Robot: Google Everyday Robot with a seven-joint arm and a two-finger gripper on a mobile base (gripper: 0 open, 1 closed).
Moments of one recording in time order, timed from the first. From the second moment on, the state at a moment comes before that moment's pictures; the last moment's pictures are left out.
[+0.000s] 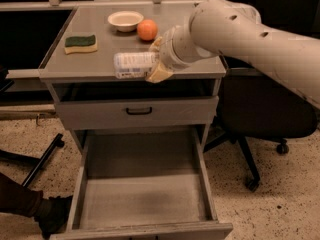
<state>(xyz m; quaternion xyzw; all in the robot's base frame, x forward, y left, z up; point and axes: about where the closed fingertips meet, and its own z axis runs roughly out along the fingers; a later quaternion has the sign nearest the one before) 0.666 0.007 0.895 -0.66 0.60 -0.06 0.44</state>
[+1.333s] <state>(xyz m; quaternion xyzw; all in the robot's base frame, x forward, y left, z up) 0.723 0.026 0.925 -0.68 0.56 -0.09 0.46</state>
